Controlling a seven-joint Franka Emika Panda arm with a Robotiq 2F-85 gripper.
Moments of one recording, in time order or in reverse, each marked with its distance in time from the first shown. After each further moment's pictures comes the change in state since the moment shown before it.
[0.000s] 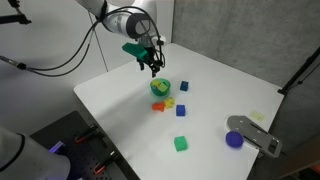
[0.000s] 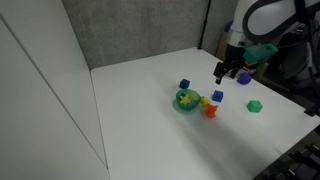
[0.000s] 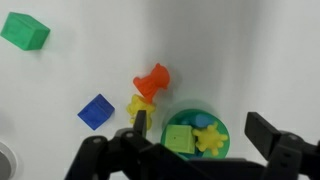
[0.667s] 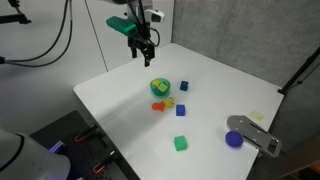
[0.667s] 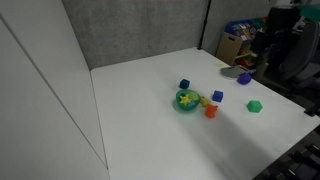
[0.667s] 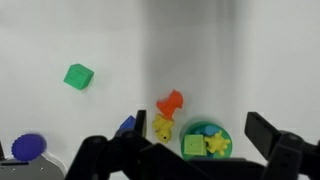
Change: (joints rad) arm -0.067 -0.353 -0.013 -0.089 0.013 -0.313 -0.004
